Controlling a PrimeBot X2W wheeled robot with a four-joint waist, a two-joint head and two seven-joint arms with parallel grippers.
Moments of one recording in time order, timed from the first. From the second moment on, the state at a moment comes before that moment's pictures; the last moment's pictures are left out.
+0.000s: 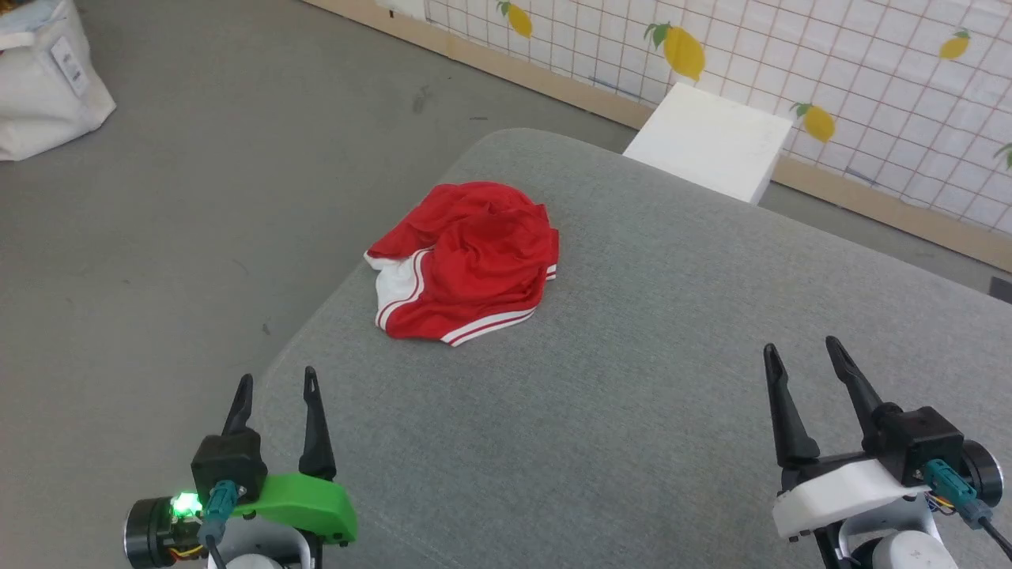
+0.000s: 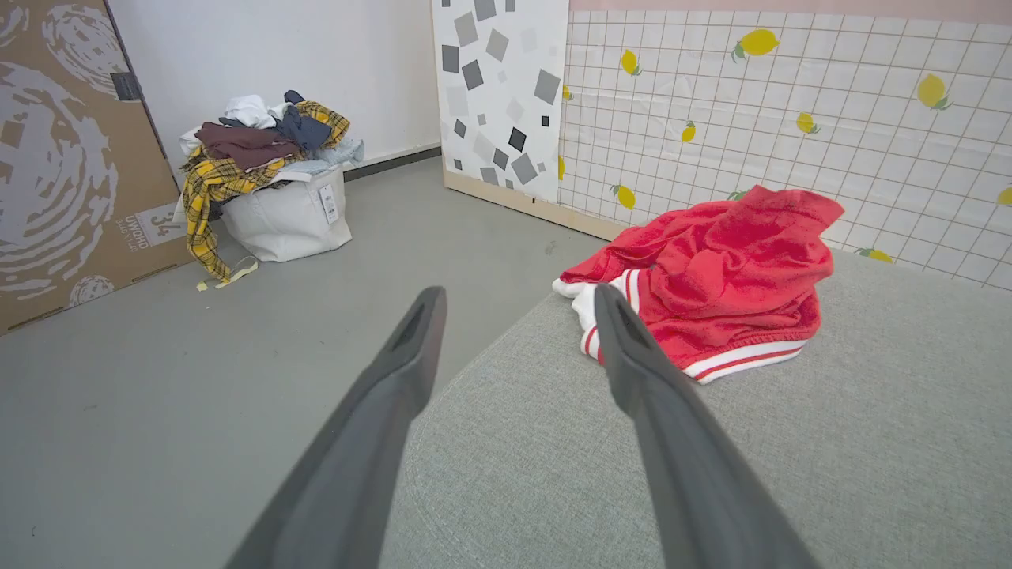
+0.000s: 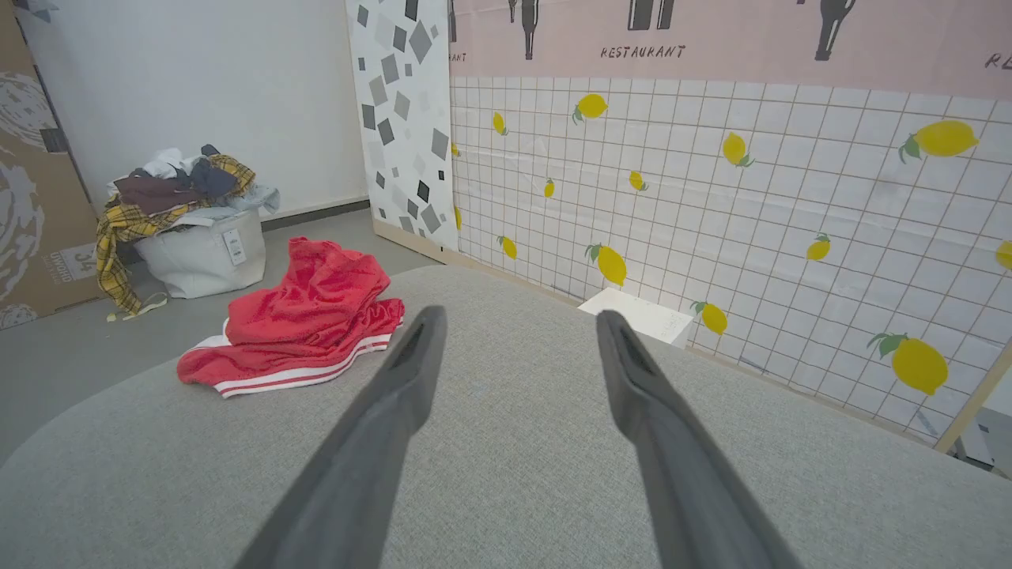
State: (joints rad) left arm -0.02 0.09 -0.06 0.14 -0.12 0.13 -0.22; right arm -0.02 -0.05 -0.03 0.13 0.05 0.13 -0.22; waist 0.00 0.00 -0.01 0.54
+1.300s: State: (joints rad) left arm -0.92 0.20 -0.17 0.64 -0.57 -0.12 0.44; right arm -0.24 -0.05 0.00 0.02 -0.05 0.13 -0.19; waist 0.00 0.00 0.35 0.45
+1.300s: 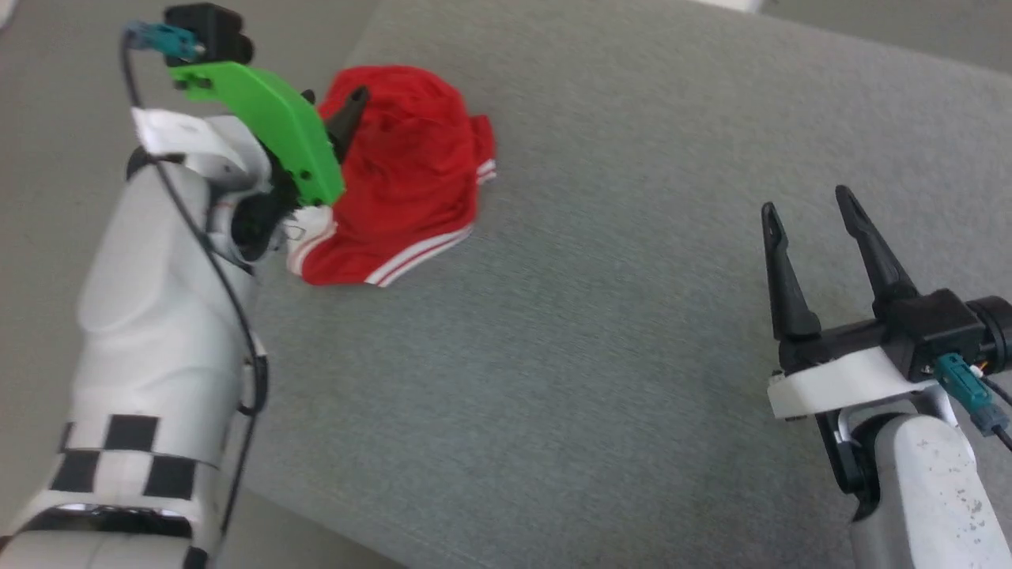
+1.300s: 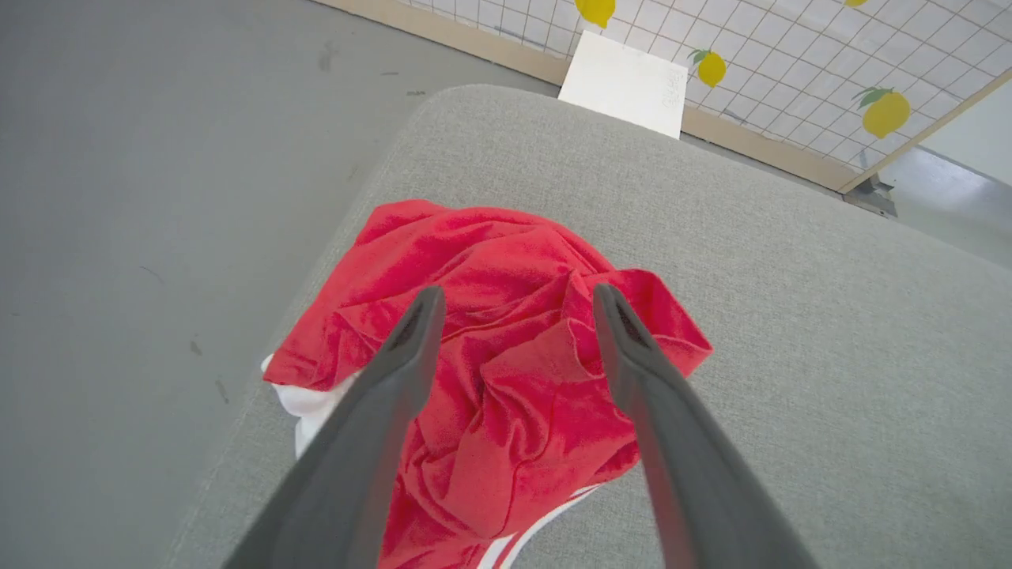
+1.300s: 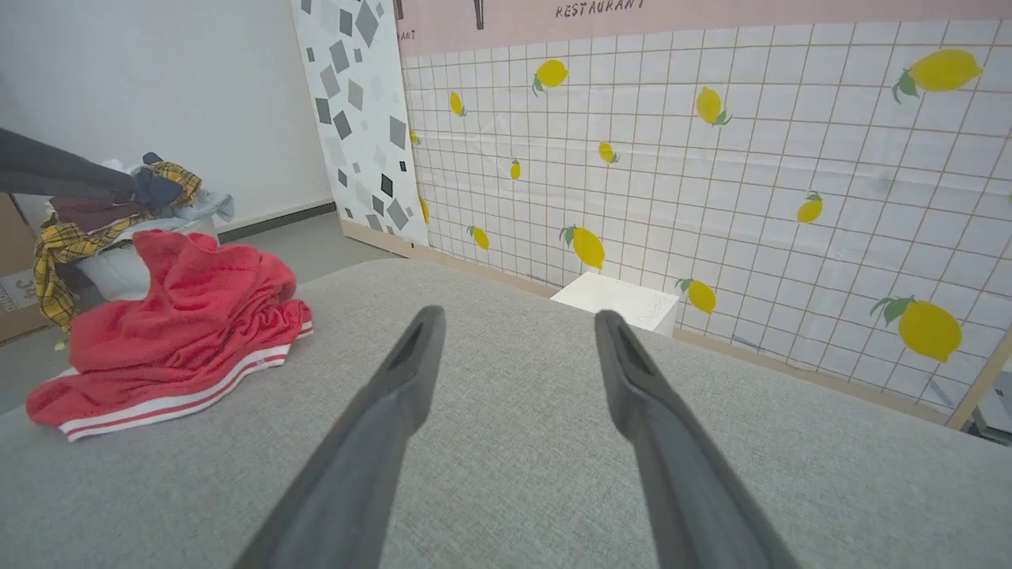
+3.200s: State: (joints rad) left arm -0.72 0.05 -0.60 0.61 -0.45 -0.05 0.11; right arm -0.09 -0.05 -0.07 0.14 0.07 0.13 -0.25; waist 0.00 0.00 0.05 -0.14
